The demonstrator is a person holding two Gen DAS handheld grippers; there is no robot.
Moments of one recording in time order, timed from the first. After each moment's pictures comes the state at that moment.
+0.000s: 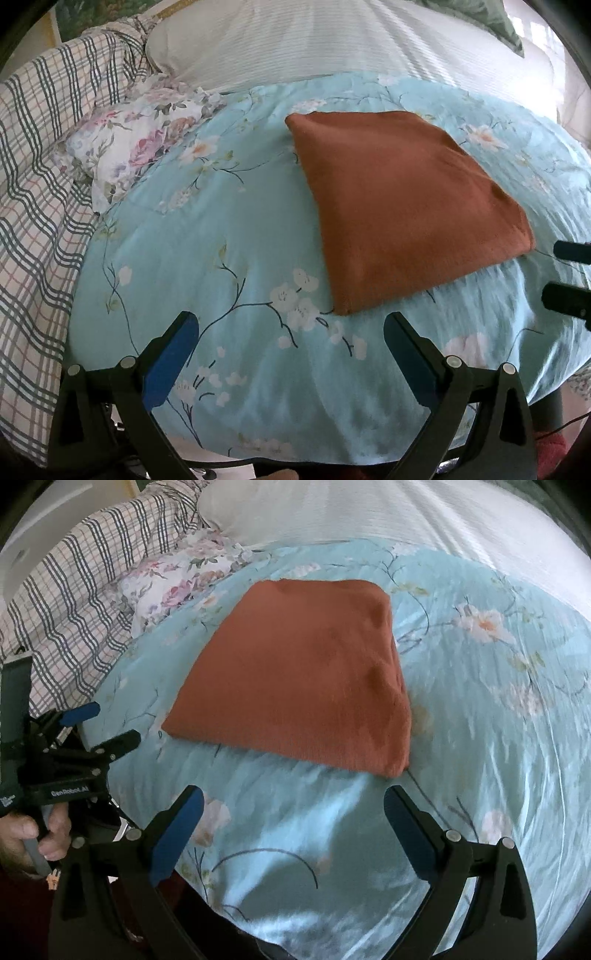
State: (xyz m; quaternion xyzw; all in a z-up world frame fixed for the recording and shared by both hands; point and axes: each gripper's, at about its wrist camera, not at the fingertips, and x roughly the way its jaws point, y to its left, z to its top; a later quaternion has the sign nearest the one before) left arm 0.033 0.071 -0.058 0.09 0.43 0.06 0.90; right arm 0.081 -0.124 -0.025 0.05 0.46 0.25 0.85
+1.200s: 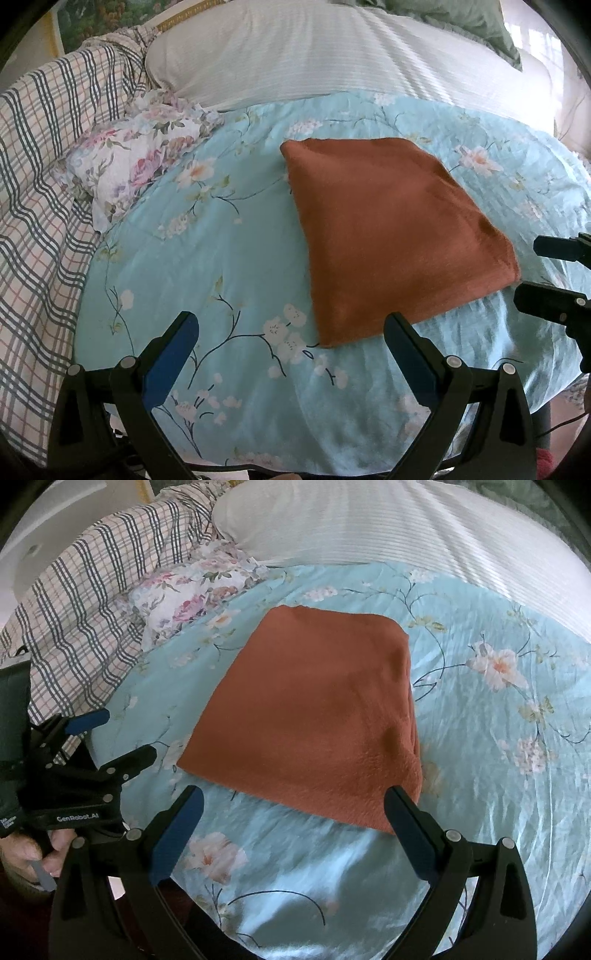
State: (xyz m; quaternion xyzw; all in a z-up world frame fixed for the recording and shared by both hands) left arm 0.039 0.058 -0.031 0.08 0.41 0.05 0.91; right arm 0.098 -0.114 0.001 0.04 0.44 0.27 0.86
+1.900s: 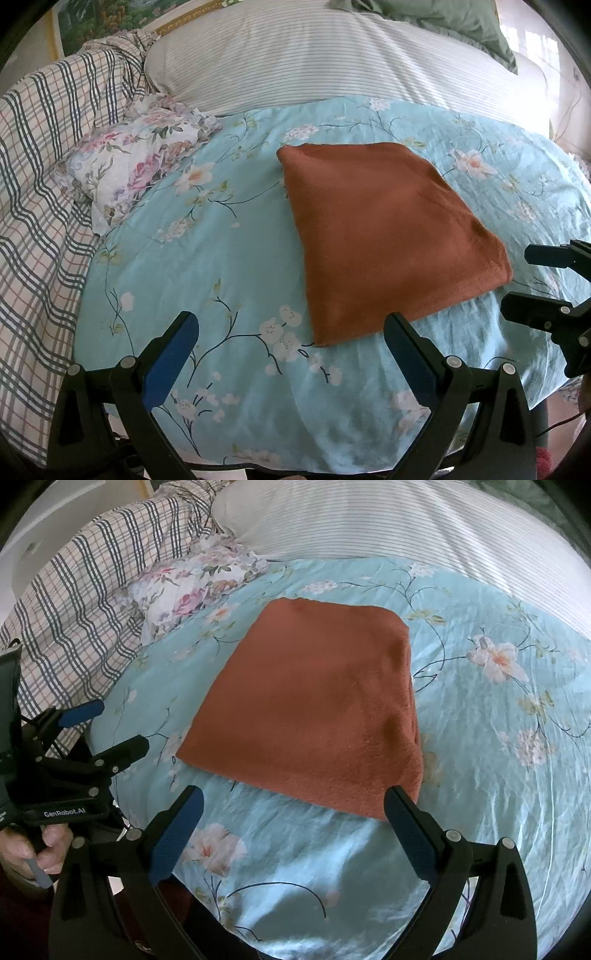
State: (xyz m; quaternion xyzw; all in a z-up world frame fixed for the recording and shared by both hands) left arm 0.033 0.056 -0.027 0.08 0.41 0.05 0.91; right arm 0.096 -0.124 -0.005 0.03 0.45 0.28 0.85
